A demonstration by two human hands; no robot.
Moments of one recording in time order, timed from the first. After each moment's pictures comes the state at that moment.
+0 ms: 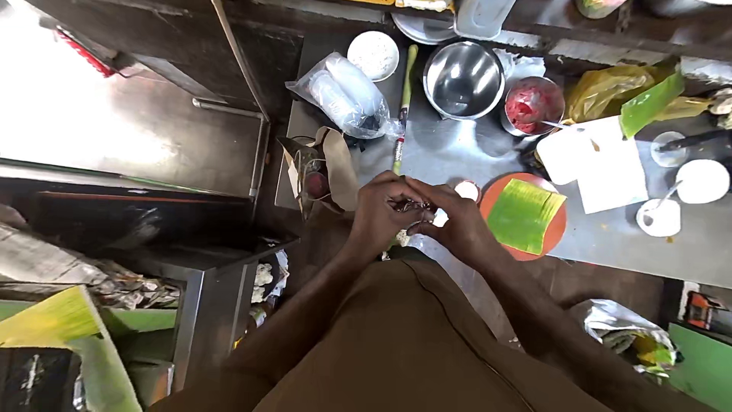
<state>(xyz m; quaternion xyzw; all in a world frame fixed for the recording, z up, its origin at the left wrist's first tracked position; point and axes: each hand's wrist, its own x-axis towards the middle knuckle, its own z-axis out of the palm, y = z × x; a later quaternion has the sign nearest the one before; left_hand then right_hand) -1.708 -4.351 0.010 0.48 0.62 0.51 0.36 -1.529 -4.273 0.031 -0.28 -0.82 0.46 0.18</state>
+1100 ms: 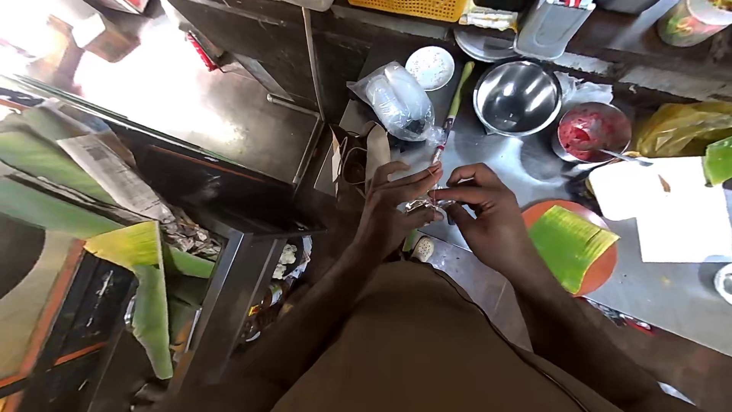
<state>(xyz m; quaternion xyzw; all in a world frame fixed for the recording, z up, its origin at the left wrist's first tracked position) -1.704 -4.390 0.048 0.54 0.69 0.45 0.17 -1.539 -4.275 0.064 -0.24 -0.78 0.52 0.24</state>
